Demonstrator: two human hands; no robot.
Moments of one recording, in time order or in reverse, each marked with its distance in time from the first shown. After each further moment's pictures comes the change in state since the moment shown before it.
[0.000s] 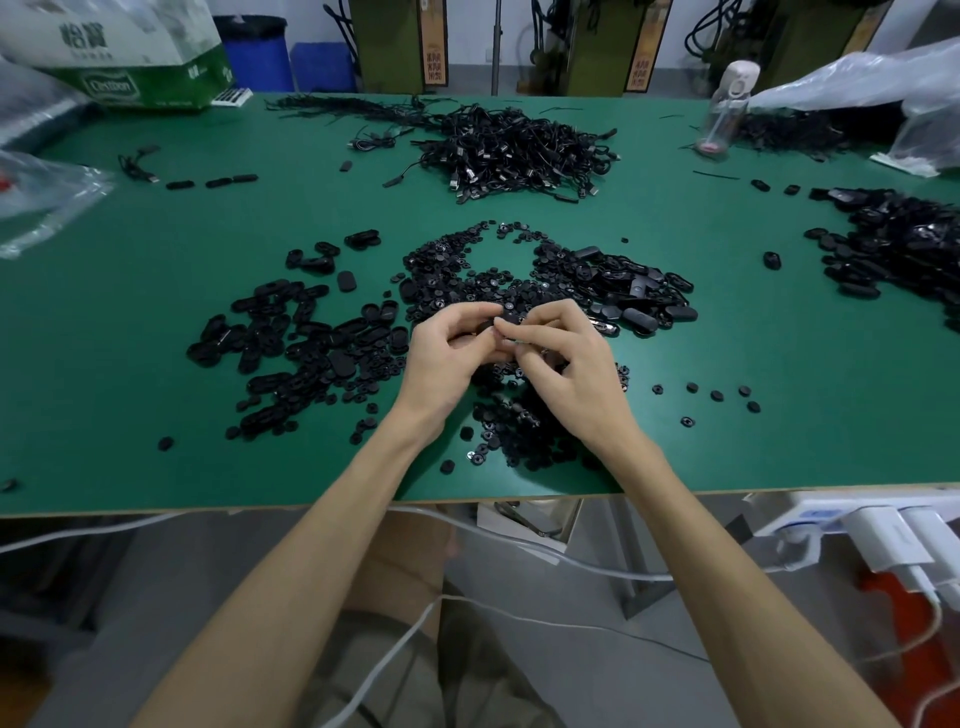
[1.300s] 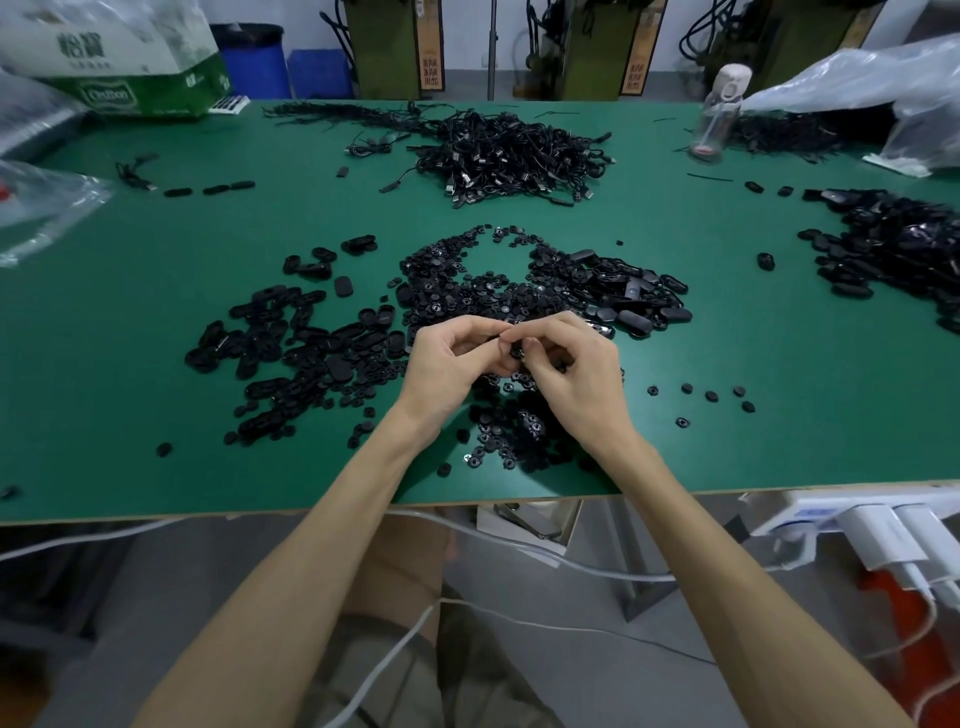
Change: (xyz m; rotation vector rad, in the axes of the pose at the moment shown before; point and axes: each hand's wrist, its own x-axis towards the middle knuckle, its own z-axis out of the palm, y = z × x) left_hand -0.005 0.007 0.001 0.128 -0.082 0.067; right_hand -0.003 -0.003 -0.002 0.008 0.110 0.025
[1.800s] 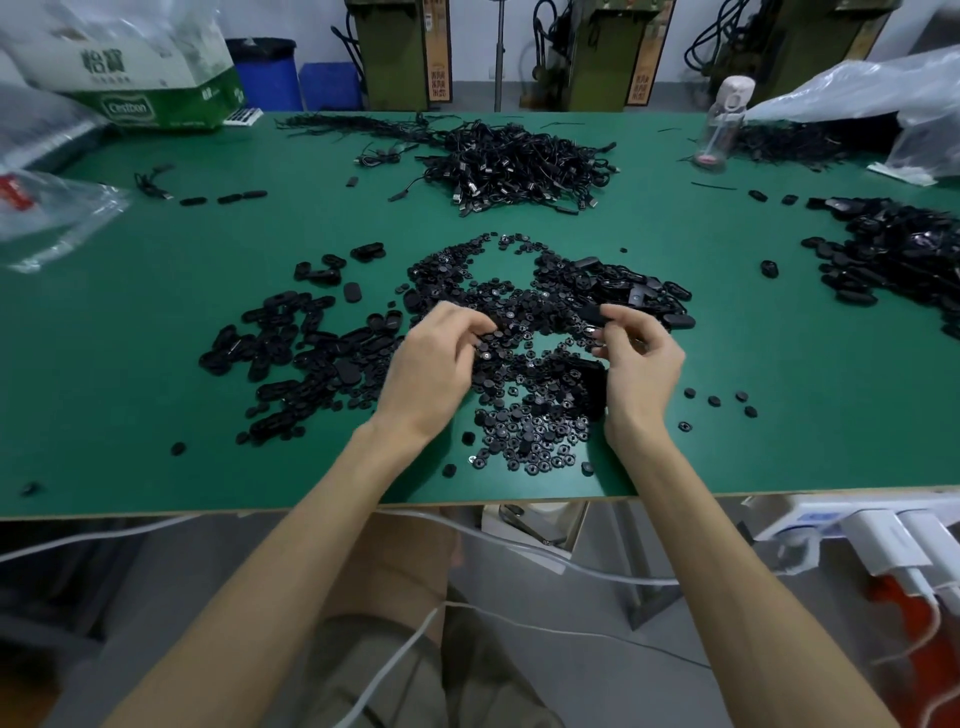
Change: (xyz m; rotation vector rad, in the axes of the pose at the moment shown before) left_hand -0.008 0.018 -0.016 0.720 0.071 0.286; right_hand 0.010 0.028 -0.012 0.430 0.491 0.522
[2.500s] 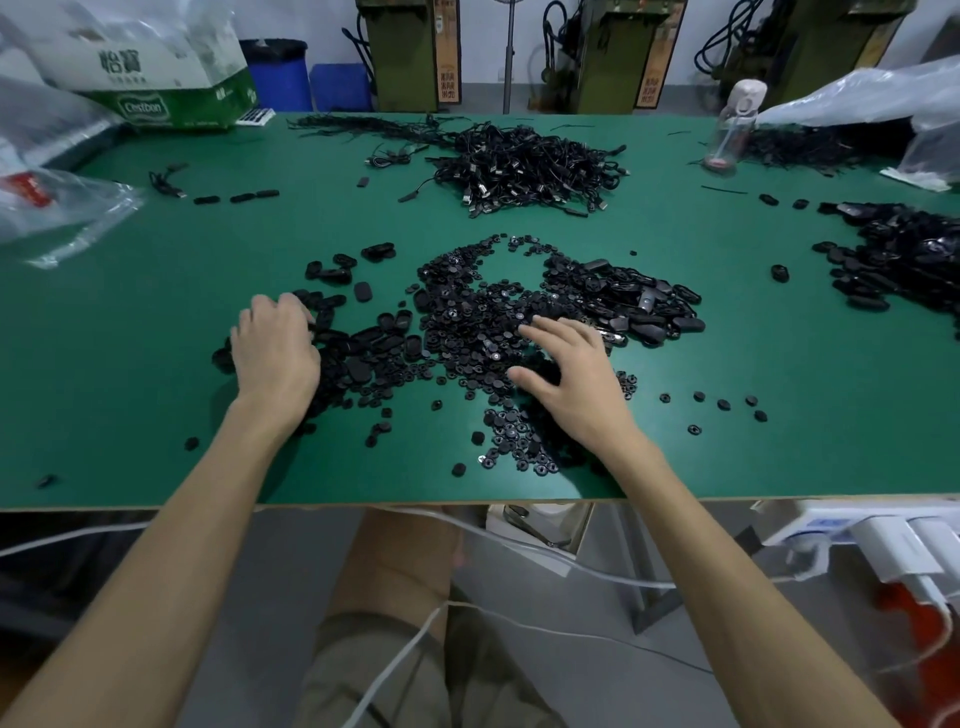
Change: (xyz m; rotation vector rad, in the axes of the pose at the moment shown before) left_hand 0.005 -0.092 -0.093 0.704 0.064 -0.488; right_hand -0.014 0.002 0.018 -0.865 -0.644 -0.443
